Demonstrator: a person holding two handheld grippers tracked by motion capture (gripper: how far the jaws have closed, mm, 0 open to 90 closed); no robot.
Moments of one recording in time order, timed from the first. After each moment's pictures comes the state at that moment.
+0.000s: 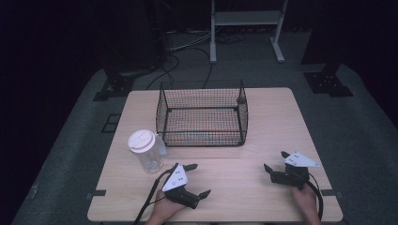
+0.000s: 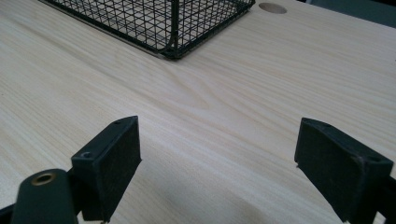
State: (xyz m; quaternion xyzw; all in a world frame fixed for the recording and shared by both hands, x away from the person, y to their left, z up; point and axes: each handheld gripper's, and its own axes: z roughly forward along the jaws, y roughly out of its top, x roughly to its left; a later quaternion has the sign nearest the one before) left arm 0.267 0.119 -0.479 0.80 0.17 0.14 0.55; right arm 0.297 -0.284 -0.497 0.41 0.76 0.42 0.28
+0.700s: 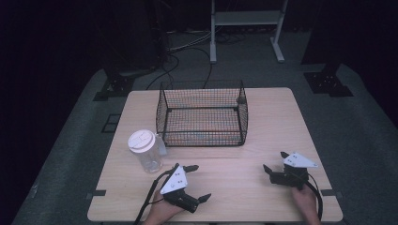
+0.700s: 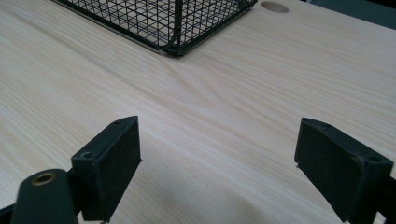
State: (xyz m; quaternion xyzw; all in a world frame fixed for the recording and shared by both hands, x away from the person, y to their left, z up) left arm 0.253 0.123 -0.452 0.81 0.14 0.13 0.55; right arm 0.296 -0.281 -0.497 0.40 0.76 0.41 0.29
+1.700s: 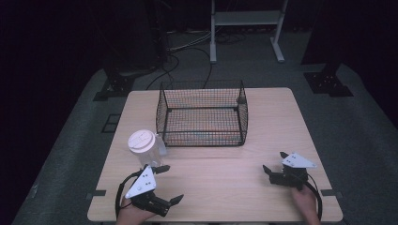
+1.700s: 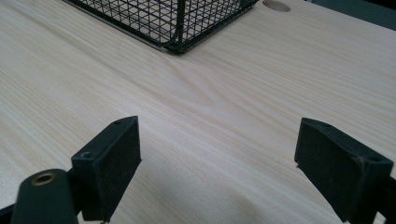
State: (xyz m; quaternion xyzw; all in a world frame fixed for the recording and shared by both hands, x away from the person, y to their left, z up) left arm 0.228 0.196 -0.414 0.82 0.18 0.16 0.52; right arm 0.295 -0.279 -0.498 0.40 0.77 0.41 0.29
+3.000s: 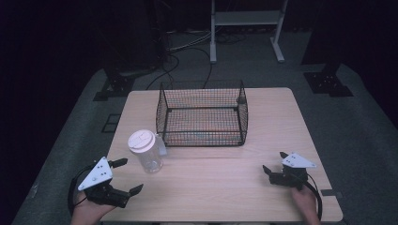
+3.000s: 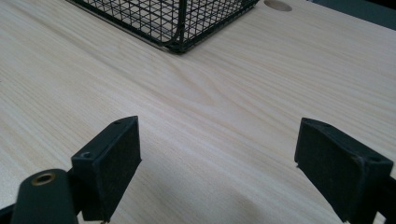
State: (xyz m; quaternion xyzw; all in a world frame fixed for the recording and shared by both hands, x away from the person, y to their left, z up) left arm 0.233 0.288 -0.378 0.83 0.25 0.21 0.46; right arm 0.296 -0.278 -0.498 0.40 0.77 0.40 0.29
